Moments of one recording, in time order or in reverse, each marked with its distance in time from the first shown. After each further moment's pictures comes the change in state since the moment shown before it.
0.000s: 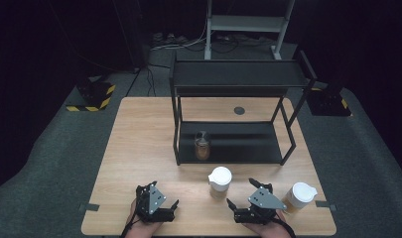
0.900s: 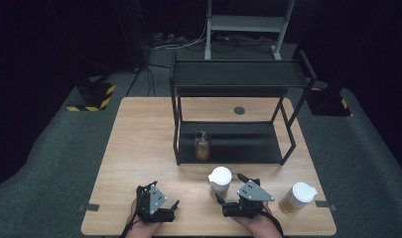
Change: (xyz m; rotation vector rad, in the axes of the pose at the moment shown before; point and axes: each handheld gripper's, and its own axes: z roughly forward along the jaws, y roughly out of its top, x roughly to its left) left arm 0.001 -0.001 0.000 -0.003 -0.004 0.004; right arm 0.006 0.008 0.031 -0.030 0.047 0.057
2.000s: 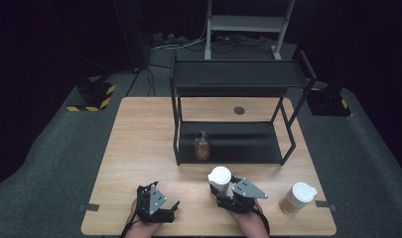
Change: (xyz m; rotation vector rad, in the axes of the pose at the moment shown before) left arm 0.003 -0.001 0.000 -0.007 -0.023 0.007; right arm 0.002 -0.019 0.024 -0.068 0.011 0.075
